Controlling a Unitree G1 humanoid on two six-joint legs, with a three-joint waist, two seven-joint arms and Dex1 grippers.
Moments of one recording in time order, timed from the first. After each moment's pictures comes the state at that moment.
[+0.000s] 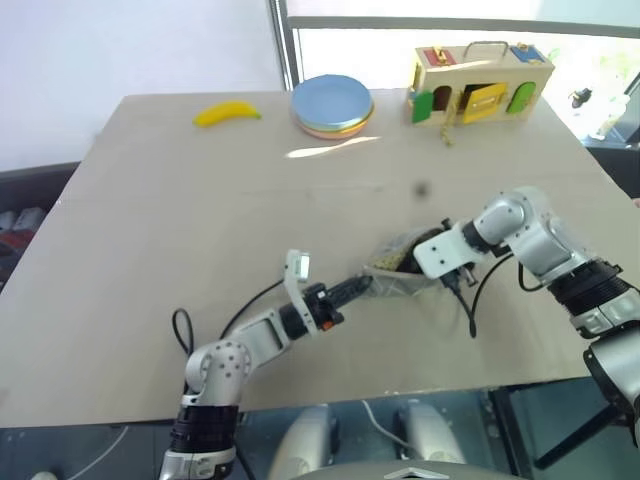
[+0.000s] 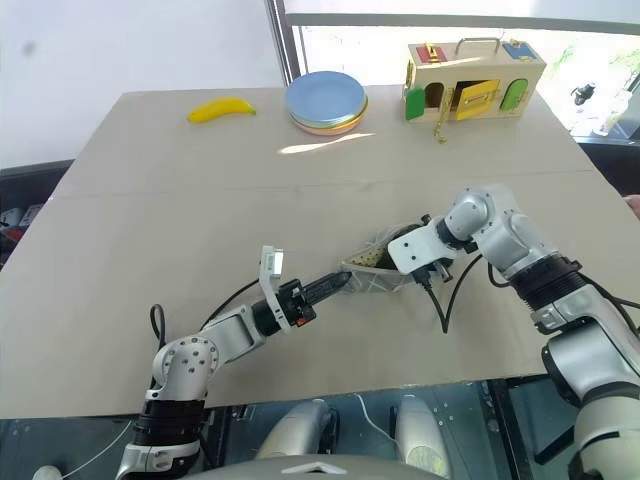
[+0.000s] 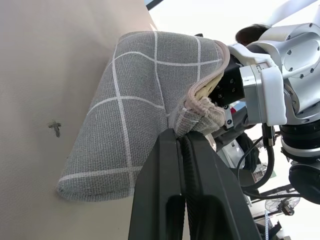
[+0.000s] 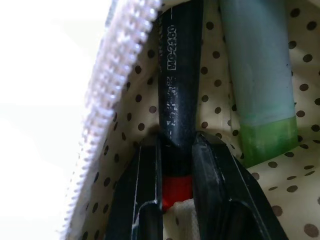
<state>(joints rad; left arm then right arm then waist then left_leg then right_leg) -0.13 0.20 0.05 -0.18 -0.97 0.90 -0.54 -0.84 -0.68 0.53 0.27 -0.34 -0.09 1.45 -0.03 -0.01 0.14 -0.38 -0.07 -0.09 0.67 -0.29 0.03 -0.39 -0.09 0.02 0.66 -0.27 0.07</state>
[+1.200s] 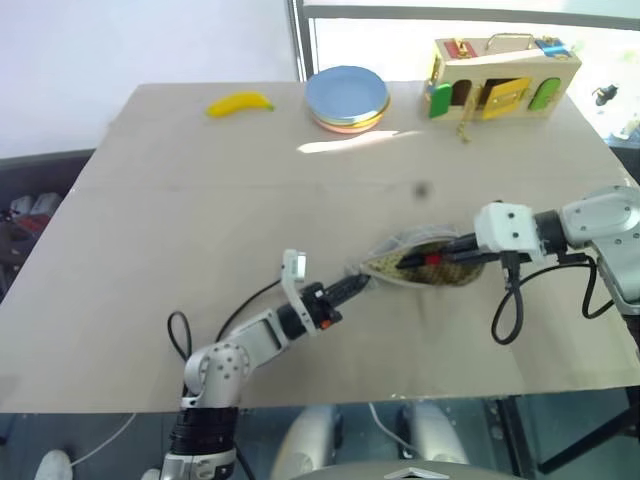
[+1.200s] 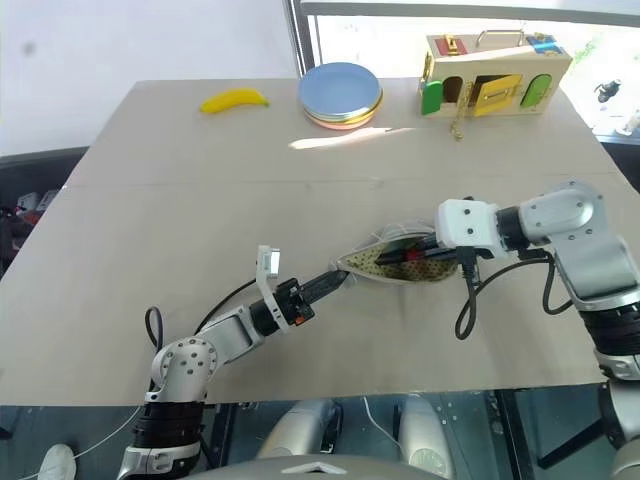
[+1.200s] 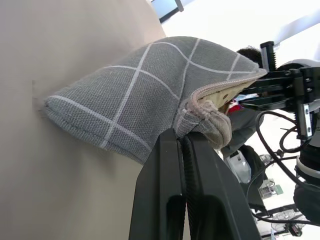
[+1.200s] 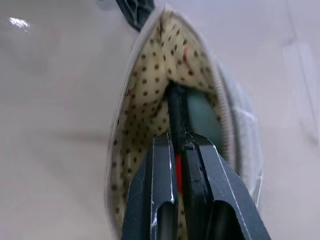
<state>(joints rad) -0.12 0.19 0.07 -0.18 -0.97 0.89 -0.54 -0.58 -0.86 0.18 -0.14 0.12 0.23 1.38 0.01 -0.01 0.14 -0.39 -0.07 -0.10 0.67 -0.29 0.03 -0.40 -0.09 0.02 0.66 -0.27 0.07</state>
